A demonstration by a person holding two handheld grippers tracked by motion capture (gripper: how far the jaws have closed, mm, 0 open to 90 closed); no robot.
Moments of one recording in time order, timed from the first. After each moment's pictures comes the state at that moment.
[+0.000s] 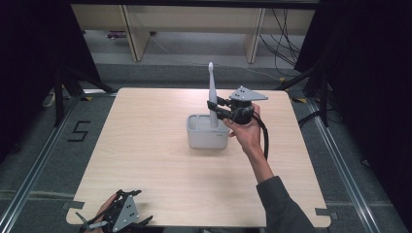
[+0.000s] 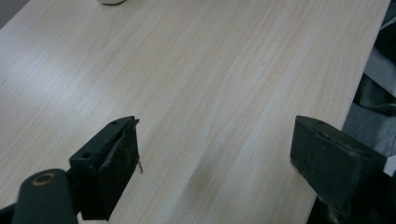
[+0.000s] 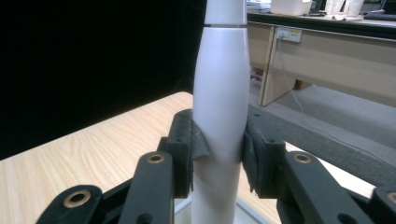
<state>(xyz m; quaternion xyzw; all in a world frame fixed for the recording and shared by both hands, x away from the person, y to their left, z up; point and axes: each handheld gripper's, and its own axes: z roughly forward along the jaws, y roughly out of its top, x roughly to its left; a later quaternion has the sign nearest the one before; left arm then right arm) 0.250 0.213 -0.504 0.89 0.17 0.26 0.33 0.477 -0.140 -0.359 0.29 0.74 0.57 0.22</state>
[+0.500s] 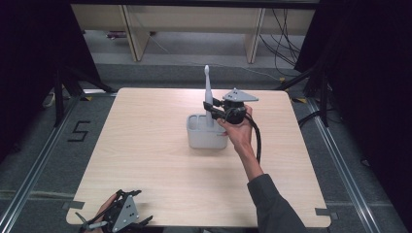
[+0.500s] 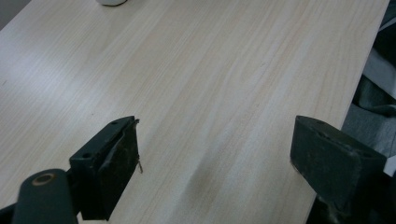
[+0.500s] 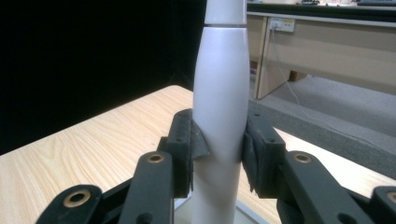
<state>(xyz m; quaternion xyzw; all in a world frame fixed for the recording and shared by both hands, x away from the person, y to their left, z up) 0.250 0.213 -0.504 0.89 0.17 0.26 0.32 0.496 -0.126 -0.386 0.32 0.73 0.57 0.22</state>
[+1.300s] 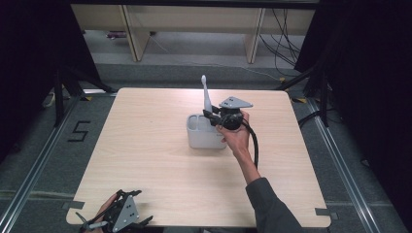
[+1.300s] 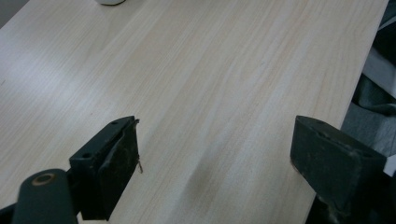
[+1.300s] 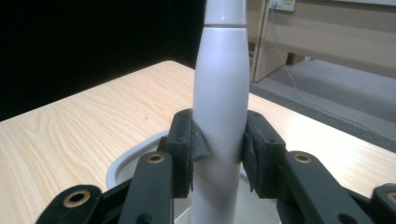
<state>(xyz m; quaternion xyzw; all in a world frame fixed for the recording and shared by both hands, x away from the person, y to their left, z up) 0.250 0.212 -0.505 0.89 0.17 0.26 0.33 0.499 -0.123 -0.413 0.31 0.75 0.53 0.22</state>
